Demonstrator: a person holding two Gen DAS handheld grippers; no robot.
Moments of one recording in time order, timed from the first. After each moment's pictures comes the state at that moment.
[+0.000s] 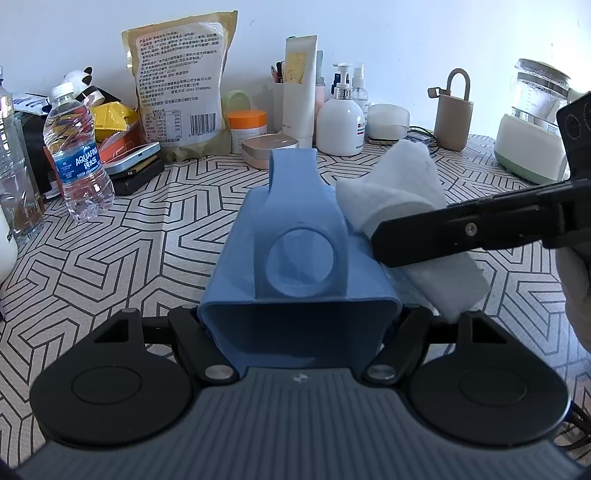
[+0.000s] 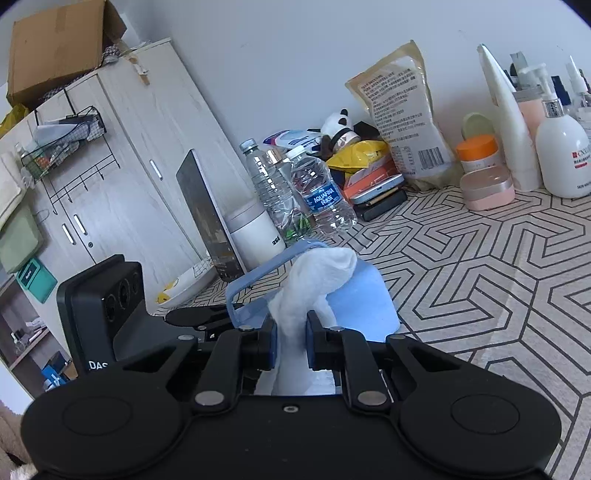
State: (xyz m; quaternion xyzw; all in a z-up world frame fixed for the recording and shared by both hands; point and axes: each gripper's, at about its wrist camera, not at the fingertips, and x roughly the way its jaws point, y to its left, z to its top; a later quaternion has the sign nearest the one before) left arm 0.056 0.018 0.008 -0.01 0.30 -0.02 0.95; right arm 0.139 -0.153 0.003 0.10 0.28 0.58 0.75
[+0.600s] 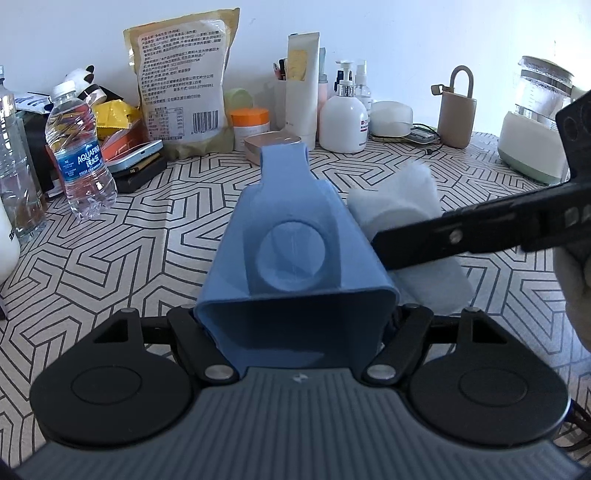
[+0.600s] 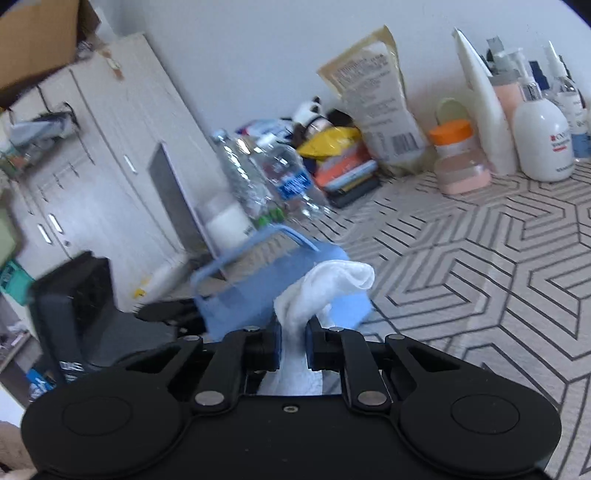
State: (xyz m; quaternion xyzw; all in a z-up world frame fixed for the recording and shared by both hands) left arm 0.055 0.017 0.007 -0.01 0.30 -0.01 0.95; right arm 0.142 -0.153 0.000 0.10 0.30 0.57 0.76
